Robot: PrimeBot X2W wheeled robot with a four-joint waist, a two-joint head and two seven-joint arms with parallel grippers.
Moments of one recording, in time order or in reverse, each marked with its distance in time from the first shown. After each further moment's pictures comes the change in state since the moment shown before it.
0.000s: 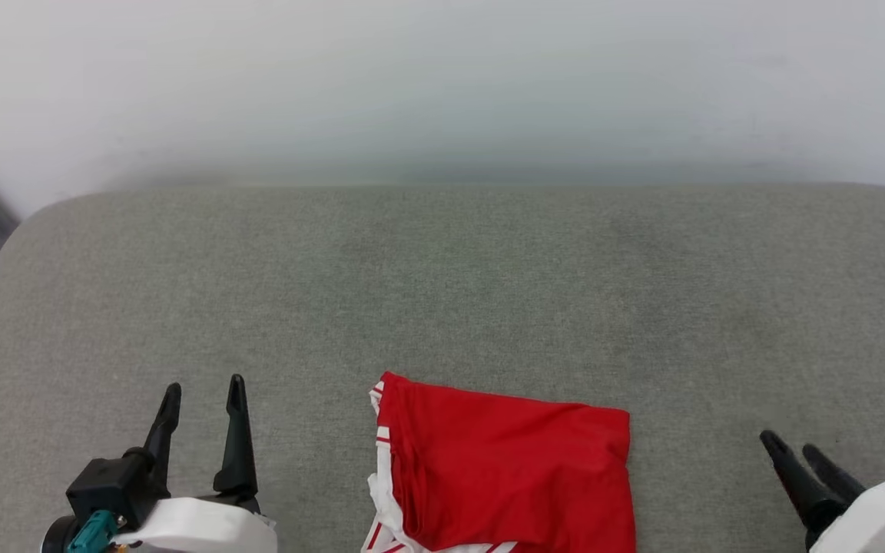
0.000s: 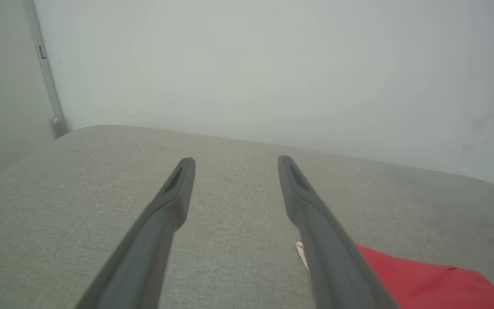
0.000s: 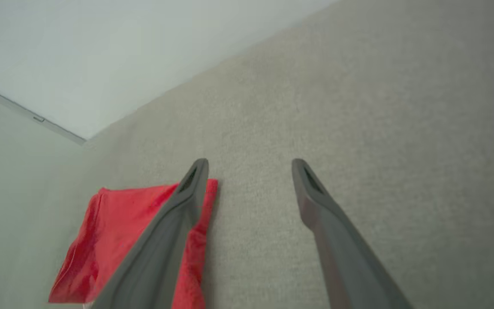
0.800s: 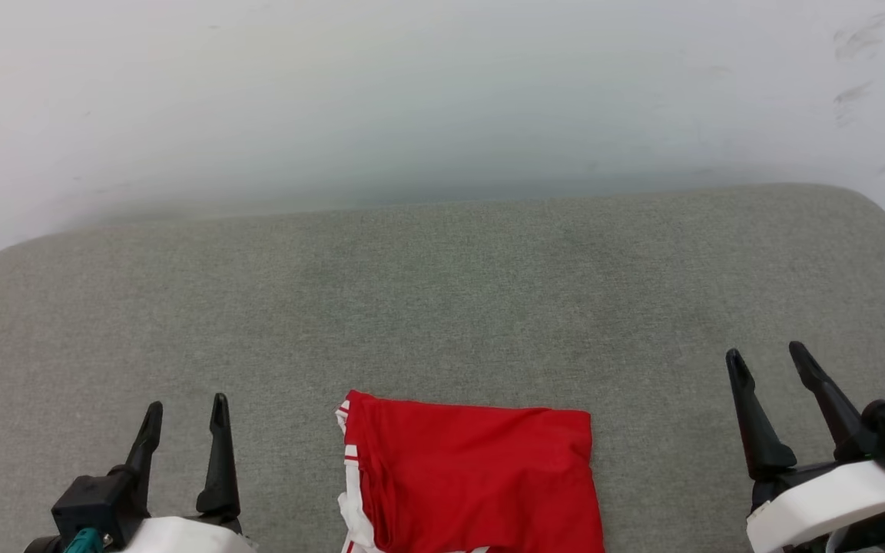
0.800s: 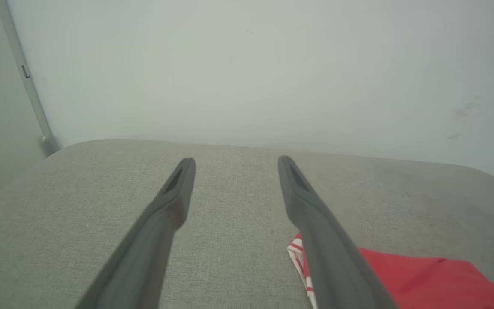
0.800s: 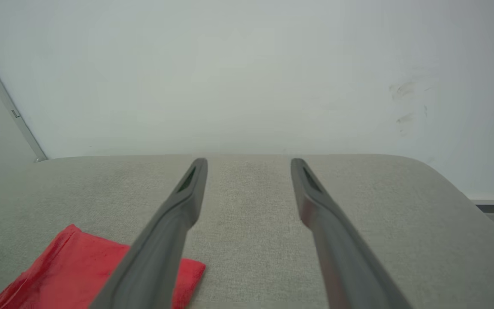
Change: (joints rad) left arm 0.028 0.090 -0.036 -0.051 -0.032 0.069 0.004; right arm -0.025 -0.017 0.199 -0.123 -0.402 0.000 -0.372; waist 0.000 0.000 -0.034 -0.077
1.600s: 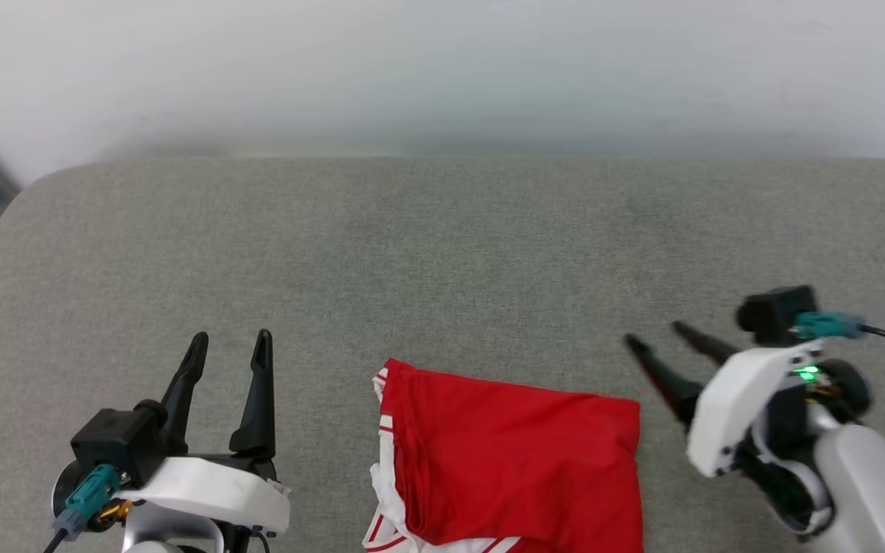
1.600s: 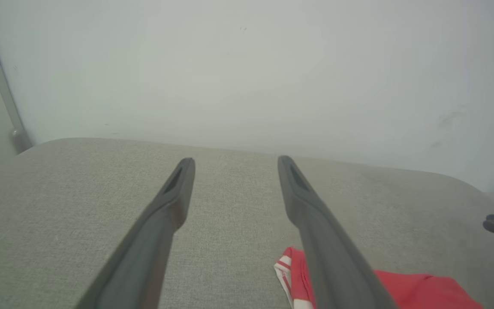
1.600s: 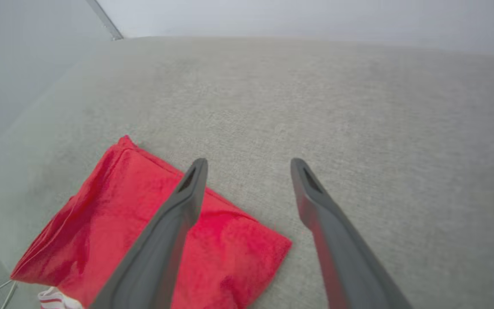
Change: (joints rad) left arm -0.147 0.003 -0.067 -0.013 -0.061 -0.056 0.026; right arm -0.383 -0.170 0.327 0.411 0.338 0.000 0.274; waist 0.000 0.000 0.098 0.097
